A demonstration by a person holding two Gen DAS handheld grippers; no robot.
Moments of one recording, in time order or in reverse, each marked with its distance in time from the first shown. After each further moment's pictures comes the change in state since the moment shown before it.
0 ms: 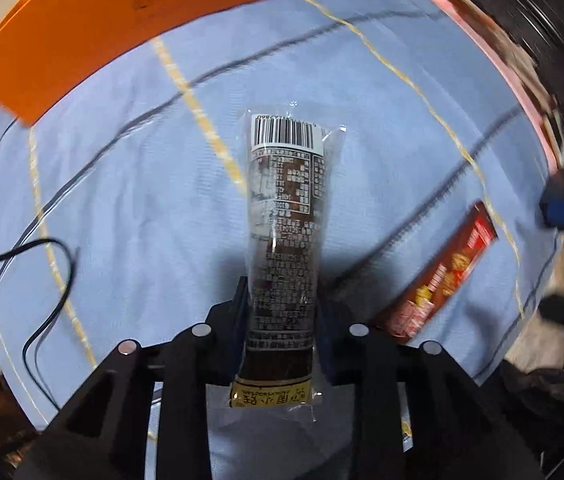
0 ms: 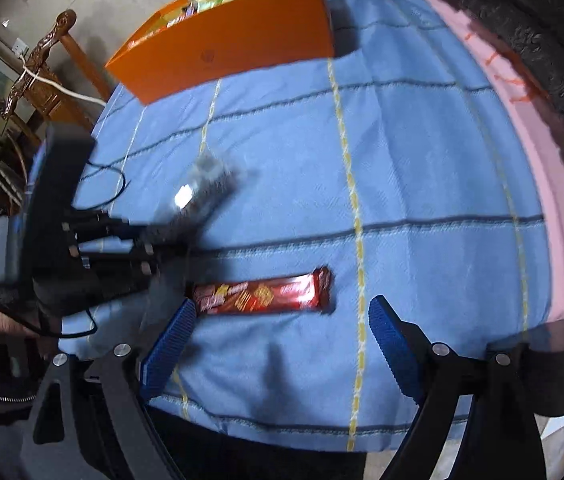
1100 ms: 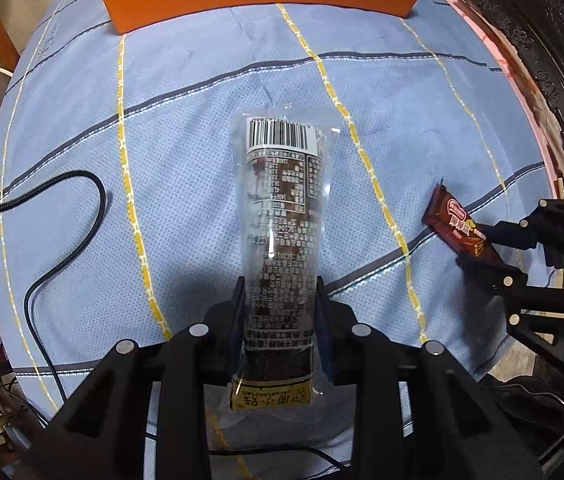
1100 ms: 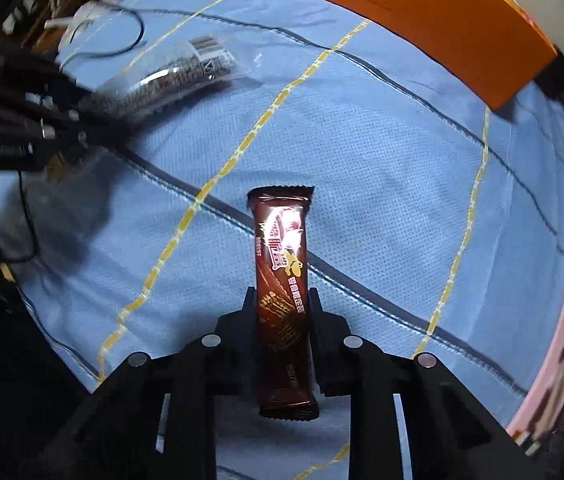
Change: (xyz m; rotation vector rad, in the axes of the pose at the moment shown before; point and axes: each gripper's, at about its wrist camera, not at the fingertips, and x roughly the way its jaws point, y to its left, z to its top) left arm -0.026 0.080 -0.054 -0.220 0.000 -0.039; right arm 0.067 0.066 0.023 -0.539 0.159 -0.156
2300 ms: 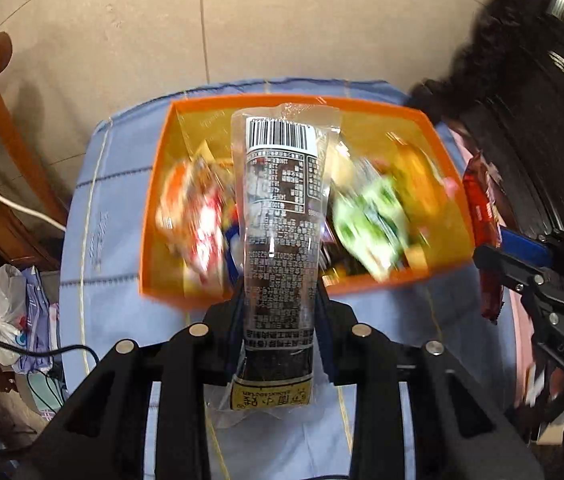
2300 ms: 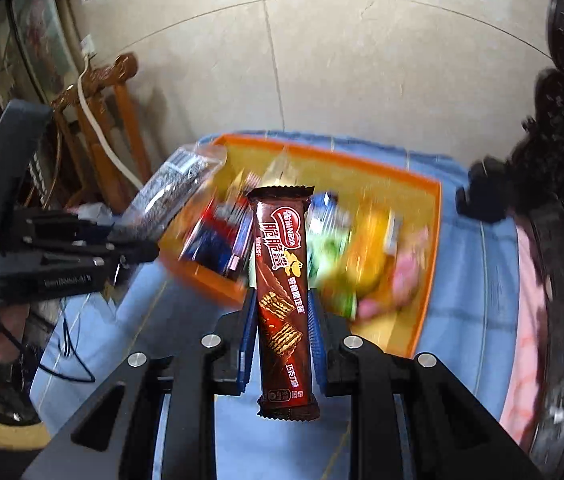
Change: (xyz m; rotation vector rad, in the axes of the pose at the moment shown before) left arm -0.116 0.032 0.238 -0.144 -0.294 0.080; right arm -0.120 -0.154 0.227 0.167 -0.476 0.071
